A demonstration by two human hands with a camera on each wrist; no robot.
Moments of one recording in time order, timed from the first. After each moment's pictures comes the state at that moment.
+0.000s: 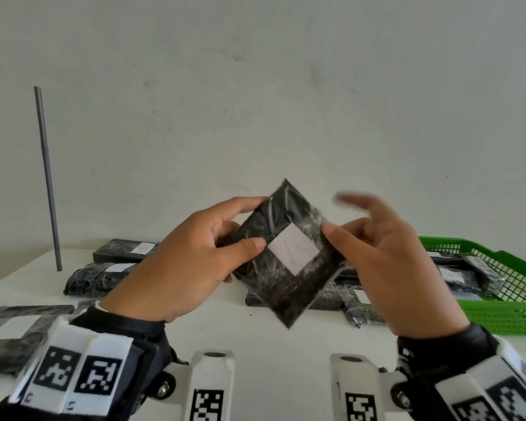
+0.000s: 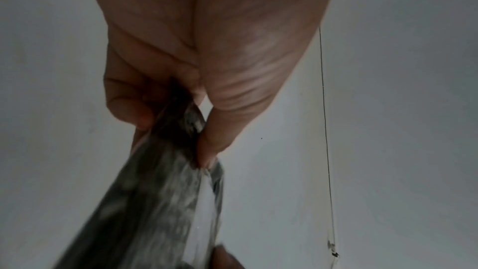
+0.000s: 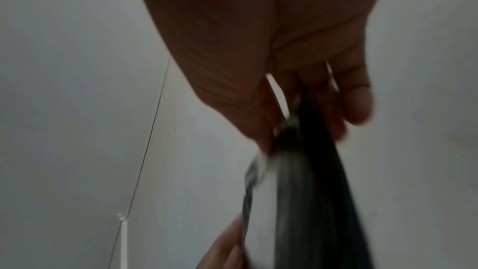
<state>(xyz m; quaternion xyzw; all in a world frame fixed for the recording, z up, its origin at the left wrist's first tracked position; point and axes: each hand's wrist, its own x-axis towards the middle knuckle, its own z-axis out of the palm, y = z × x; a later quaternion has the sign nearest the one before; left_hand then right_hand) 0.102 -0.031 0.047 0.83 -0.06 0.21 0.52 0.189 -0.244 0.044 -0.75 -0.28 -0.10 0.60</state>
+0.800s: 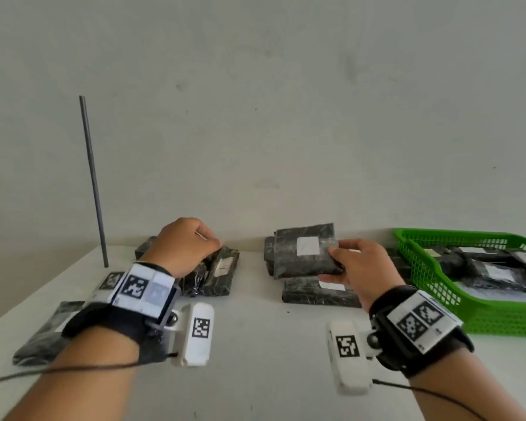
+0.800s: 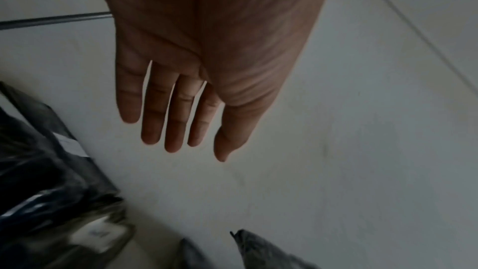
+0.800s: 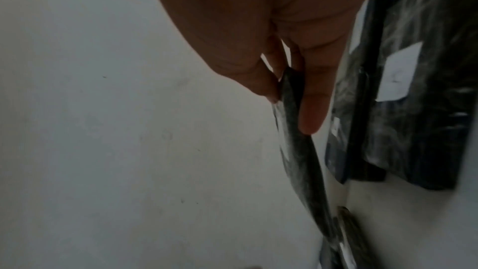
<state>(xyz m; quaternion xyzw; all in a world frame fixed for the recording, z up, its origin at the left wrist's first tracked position) 0.143 0.087 0.022 0.90 0.21 0.19 0.33 0.255 -0.173 -0.004 -0.70 -0.07 0.08 0.71</state>
